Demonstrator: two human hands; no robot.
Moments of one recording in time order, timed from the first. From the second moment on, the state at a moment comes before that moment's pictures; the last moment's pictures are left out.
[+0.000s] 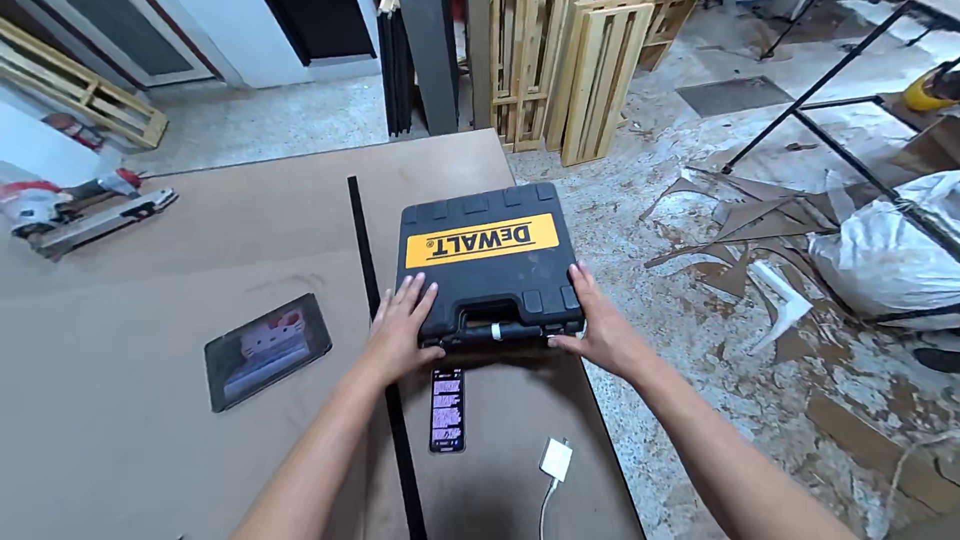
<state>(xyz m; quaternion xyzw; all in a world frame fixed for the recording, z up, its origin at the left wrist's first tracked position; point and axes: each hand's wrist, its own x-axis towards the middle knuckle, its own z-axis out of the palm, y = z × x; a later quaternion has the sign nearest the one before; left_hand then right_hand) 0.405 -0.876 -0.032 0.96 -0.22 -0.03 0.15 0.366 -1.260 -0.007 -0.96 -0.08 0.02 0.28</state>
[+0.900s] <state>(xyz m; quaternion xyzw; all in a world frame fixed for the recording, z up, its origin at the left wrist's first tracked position) 0.330 -0.913 -0.095 0.51 0.33 -0.10 0.79 0.321 -1.184 -0.006 -0.68 0.29 0.00 0.67</state>
